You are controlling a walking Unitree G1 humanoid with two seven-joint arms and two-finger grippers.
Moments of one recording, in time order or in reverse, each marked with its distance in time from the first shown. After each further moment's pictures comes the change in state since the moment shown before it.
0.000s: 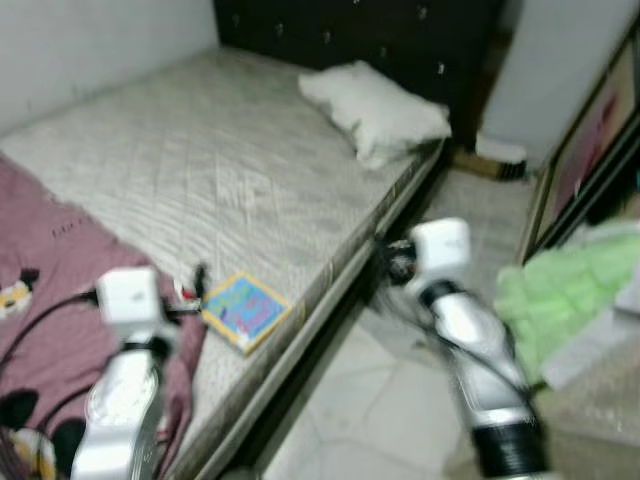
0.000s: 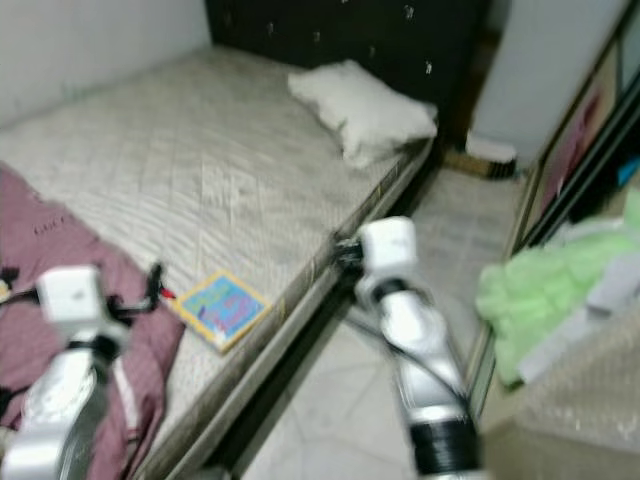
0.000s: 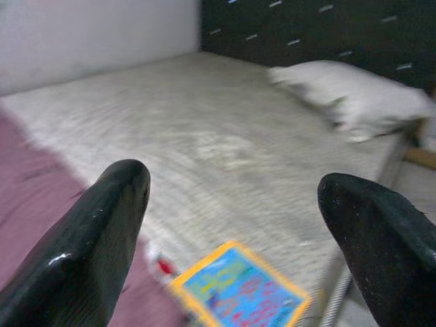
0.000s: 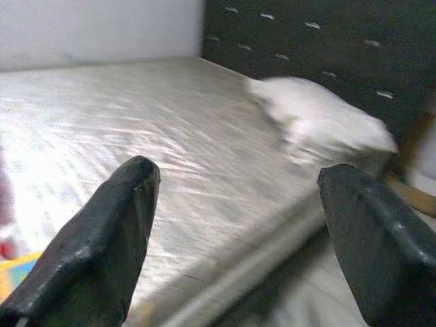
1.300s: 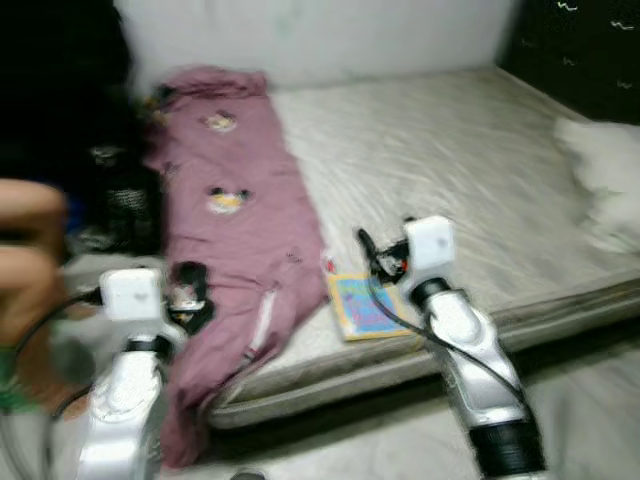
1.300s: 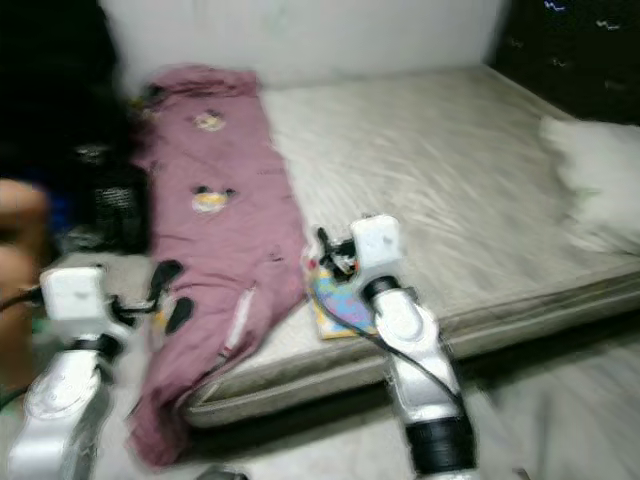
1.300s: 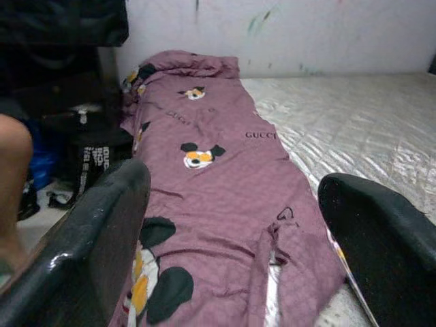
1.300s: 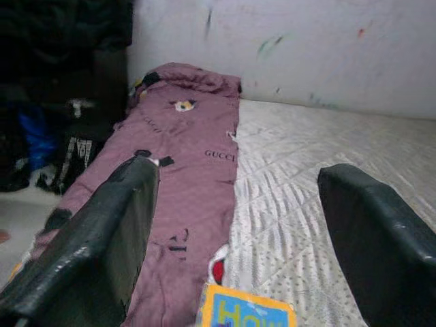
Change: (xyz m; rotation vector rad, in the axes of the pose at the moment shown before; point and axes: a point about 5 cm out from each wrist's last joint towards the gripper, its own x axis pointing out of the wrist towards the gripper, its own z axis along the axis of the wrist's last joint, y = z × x) left arm 0.003 -0.014 0.000 -0.013 -0.004 -0.065; right arm -0.003 -0.009 0.000 -0.019 -0.012 -0.001
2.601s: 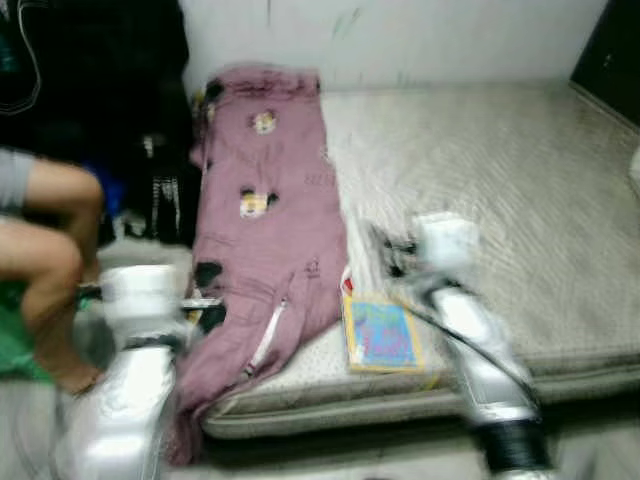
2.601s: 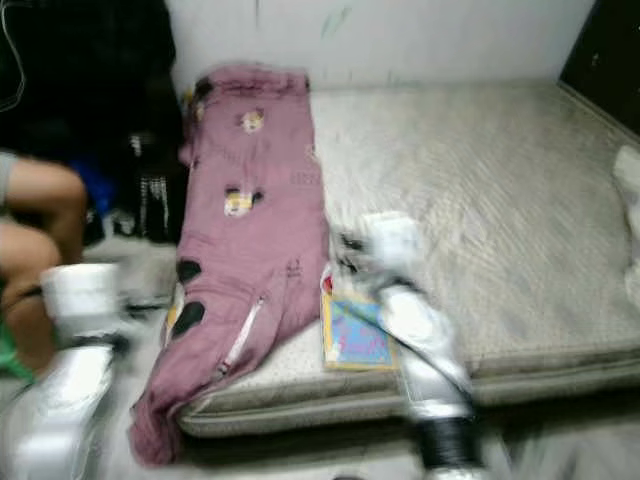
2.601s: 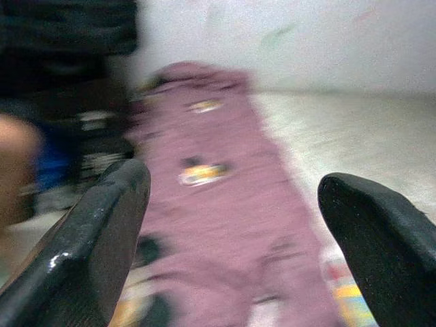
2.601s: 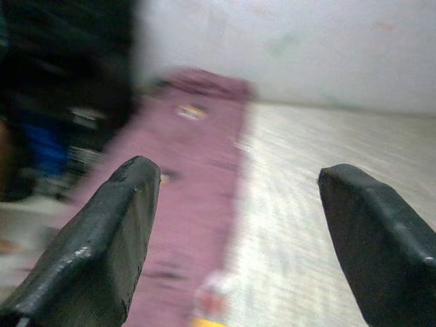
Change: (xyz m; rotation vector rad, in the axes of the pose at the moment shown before) left arm 0.003 -0.016 0.003 -0.022 -0.024 -0.084; right arm -0.004 -0.019 -0.009 0.057 0.025 -0.106
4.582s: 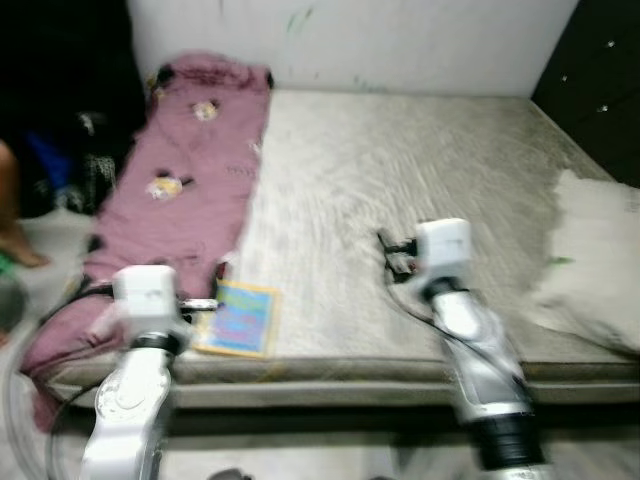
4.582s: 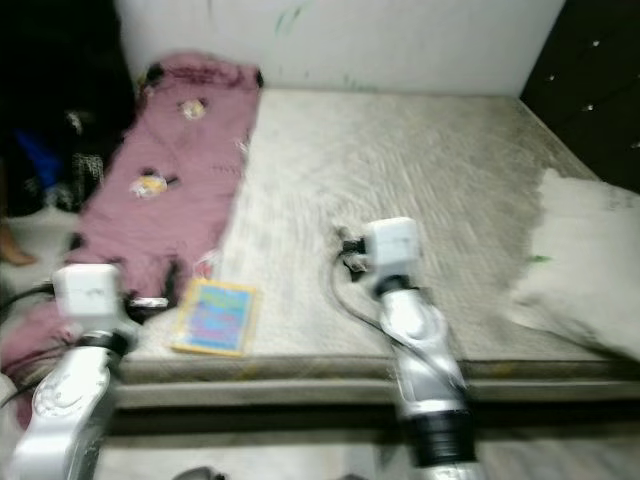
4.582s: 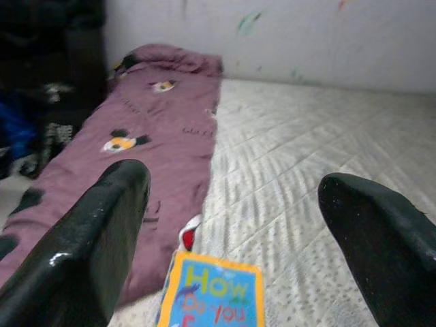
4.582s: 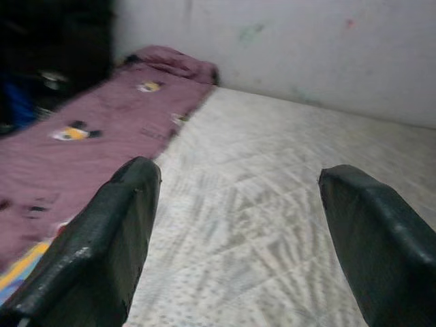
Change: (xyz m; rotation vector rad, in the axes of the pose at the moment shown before) left arm -0.006 0.020 -0.002 0.040 0.018 0.079; right arm 0.008 0.030 0.003 -0.023 -0.009 0.086
